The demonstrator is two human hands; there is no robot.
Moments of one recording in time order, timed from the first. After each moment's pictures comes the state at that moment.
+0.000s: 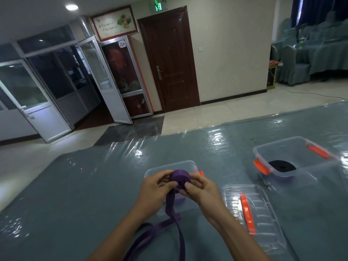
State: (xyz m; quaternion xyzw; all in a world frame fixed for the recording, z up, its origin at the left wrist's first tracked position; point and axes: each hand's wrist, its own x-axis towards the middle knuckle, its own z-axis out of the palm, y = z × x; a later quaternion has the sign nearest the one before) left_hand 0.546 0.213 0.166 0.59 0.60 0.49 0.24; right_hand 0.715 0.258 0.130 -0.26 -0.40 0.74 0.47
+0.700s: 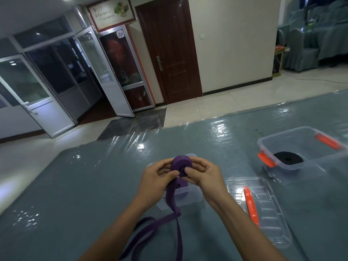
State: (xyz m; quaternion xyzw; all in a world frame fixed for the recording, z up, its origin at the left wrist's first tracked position) left_hand 0.549 0.229 0.177 0.58 0.58 0.52 0.26; right_hand 0.712 0.290 0.138 -0.24 -0.41 0.74 0.48
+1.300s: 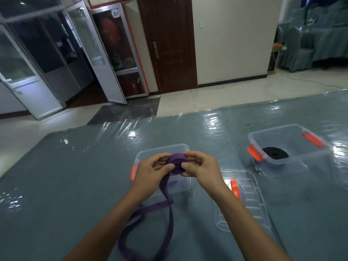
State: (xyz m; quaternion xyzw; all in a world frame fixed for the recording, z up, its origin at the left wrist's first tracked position) left_hand 0.553 0.232 0.140 0.55 0.59 0.52 0.27; right_hand 0.734 0.287 0.141 -0.32 -0.49 0.67 0.45
